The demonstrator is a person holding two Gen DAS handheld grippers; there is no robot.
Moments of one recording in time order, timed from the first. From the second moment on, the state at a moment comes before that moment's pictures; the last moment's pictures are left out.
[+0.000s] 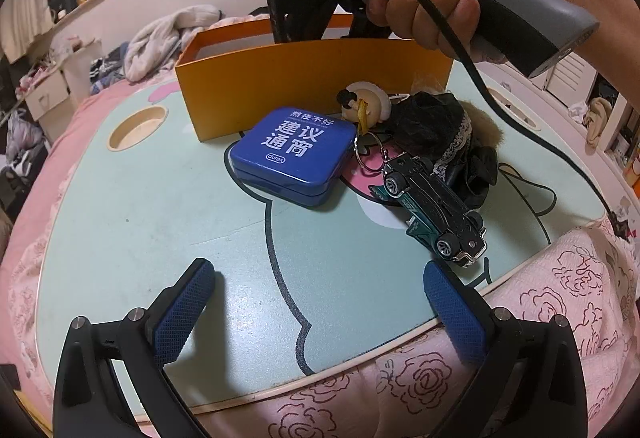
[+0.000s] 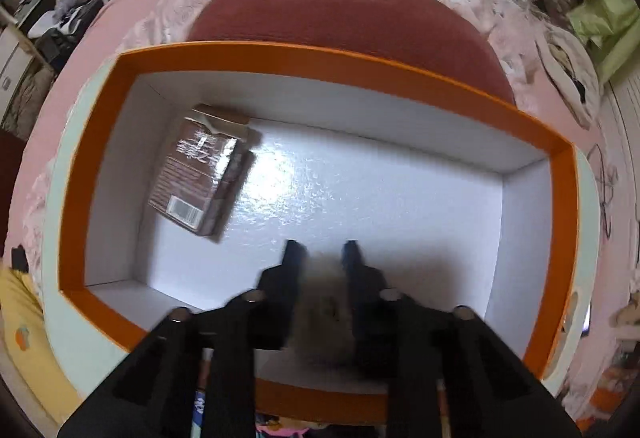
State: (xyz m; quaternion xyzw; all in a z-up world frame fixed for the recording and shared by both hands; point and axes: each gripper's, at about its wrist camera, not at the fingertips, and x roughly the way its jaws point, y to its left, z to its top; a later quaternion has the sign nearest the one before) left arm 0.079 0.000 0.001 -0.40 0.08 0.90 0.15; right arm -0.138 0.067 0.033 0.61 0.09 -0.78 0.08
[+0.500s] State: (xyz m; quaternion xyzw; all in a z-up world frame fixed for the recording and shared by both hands) left arm 0.081 0.000 0.001 -0.40 0.08 0.90 0.15; right arm -0.077 0.087 0.121 0.50 0.04 -0.85 0.18
